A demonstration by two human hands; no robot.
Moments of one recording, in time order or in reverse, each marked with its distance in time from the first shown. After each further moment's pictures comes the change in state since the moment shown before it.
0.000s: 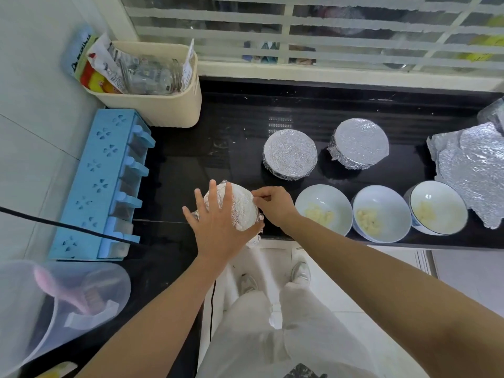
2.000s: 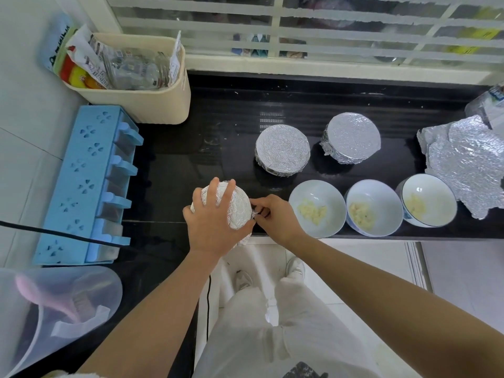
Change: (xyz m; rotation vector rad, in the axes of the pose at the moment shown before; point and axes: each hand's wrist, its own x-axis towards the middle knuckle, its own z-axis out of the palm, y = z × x) left_hand 0.008 -0.007 0.004 0.068 0.074 0.134; right_hand -0.029 0.025 -0.002 -0.234 0.026 -0.233
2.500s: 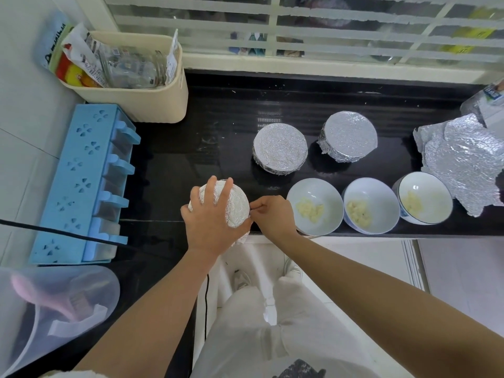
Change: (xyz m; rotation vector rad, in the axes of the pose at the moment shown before) left_hand 0.000 0.002 -0.001 -0.009 0.000 -0.010; right_hand -0.003 -0.018 0.004 0.071 0.104 0.253
